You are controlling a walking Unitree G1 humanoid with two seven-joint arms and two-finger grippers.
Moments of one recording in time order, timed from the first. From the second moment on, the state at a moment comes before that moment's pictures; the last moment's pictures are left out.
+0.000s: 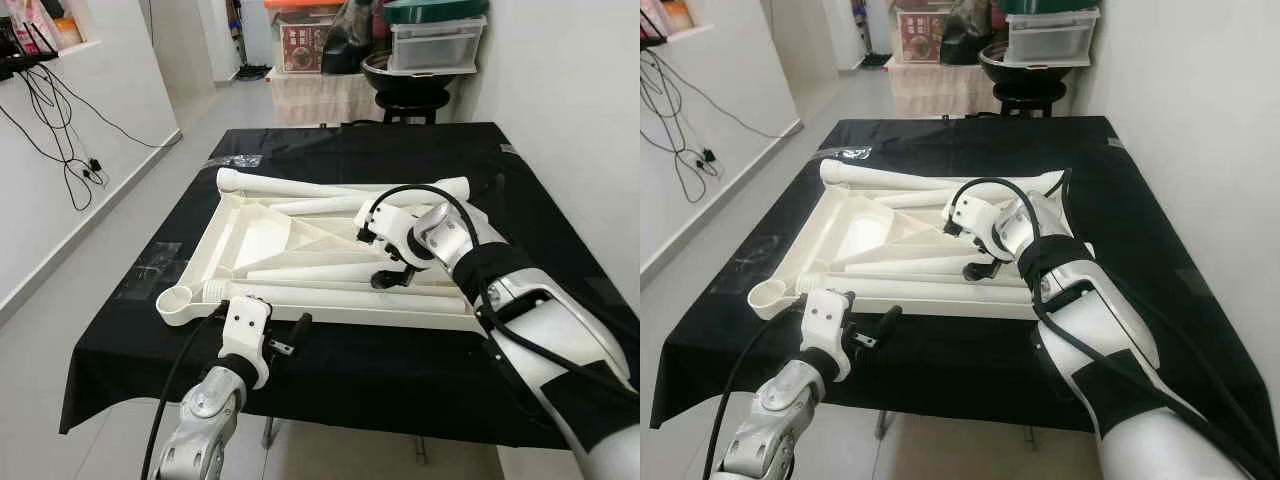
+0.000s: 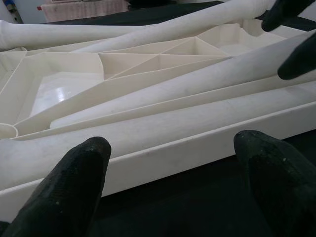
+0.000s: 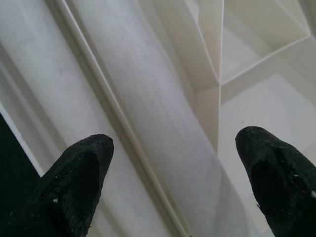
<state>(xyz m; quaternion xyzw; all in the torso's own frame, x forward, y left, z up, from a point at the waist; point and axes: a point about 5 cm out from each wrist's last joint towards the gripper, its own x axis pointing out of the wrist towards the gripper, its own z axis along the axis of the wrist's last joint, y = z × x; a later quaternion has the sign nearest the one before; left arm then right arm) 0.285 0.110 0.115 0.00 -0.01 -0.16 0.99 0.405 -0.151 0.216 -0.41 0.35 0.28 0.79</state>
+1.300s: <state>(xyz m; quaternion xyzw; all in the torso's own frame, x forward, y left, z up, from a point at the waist) 0.278 0.106 0.119 -0.01 -0.02 -0.15 0.99 0.418 -0.138 0.235 -0.51 0.25 0.25 0.78</state>
